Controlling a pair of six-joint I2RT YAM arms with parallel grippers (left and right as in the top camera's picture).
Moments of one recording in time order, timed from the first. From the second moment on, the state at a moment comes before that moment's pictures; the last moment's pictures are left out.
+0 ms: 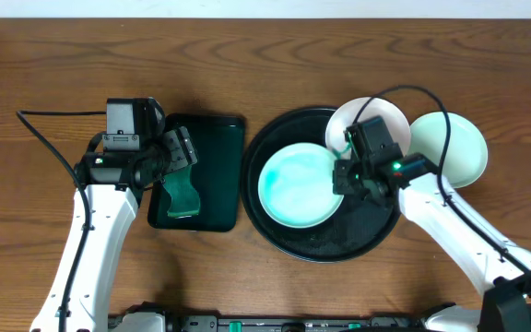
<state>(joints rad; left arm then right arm) -0.02 1.31 1.03 -0.75 0.12 -0.38 0.43 1.51 0.98 -0.64 -0.09 0.46</state>
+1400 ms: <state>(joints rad) -0.02 1.31 1.03 -0.75 0.12 -0.38 0.80 1.74 1.16 -0.21 0.35 0.52</state>
